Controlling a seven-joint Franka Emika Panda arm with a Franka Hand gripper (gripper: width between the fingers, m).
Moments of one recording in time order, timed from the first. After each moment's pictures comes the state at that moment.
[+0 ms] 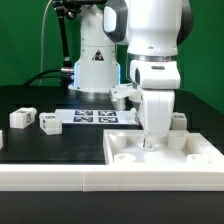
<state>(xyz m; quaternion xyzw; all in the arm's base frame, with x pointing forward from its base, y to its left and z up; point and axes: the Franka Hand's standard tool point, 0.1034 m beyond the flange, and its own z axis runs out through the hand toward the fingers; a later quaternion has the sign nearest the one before) 0.490 0.067 0.006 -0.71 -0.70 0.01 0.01</state>
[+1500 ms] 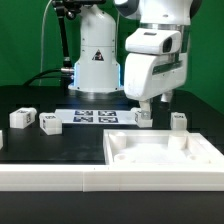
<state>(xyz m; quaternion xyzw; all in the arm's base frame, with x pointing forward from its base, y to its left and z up) 0.471 0.100 0.051 -0.93 -0.37 0.00 0.00</state>
